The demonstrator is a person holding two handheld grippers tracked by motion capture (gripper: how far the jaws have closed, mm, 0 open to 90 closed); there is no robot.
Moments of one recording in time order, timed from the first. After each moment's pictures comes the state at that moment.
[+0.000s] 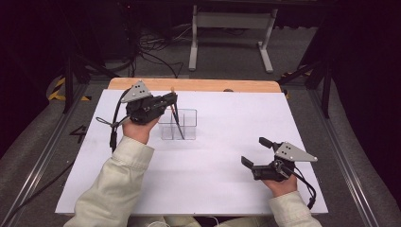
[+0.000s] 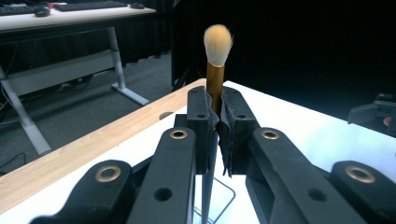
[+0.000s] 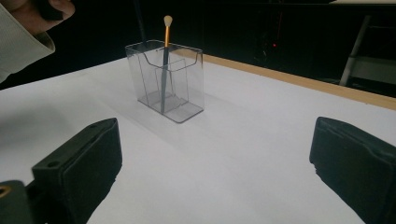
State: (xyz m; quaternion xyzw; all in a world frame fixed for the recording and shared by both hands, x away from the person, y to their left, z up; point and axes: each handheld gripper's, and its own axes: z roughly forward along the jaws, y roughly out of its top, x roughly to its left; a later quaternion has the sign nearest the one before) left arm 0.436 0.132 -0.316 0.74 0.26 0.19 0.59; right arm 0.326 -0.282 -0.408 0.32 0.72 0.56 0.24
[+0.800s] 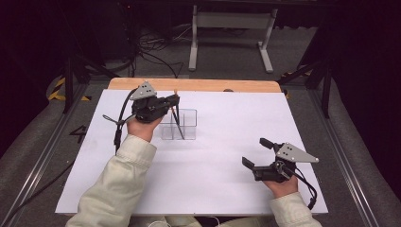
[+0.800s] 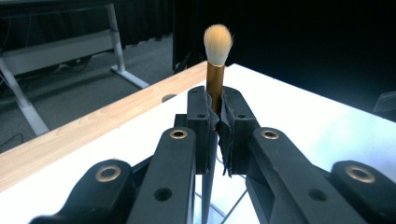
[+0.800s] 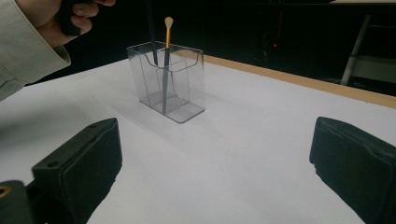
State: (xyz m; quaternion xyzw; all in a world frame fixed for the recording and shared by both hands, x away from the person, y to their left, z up) left arm 0.456 0.124 -0.335 0.76 0.28 0.17 0.57; right arm 0.323 -0.284 -0.408 0.32 0.72 0.57 0.24
